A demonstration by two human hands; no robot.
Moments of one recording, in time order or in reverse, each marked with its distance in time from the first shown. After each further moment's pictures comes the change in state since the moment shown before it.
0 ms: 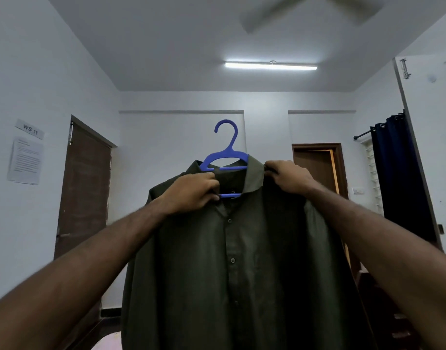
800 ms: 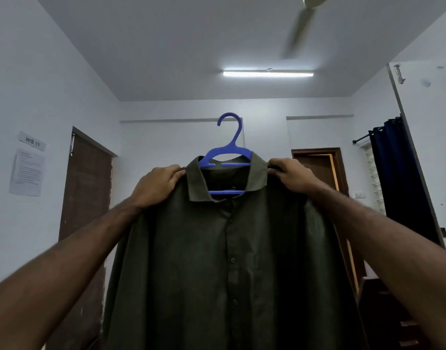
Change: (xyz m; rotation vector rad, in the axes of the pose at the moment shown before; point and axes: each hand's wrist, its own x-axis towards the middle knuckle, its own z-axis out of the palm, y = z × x) left_hand -0.021 -0.051 -0.037 -0.241 0.066 -0.527; right_hand -0.003 0.002 -0.025 0.184 0.028 -0.055
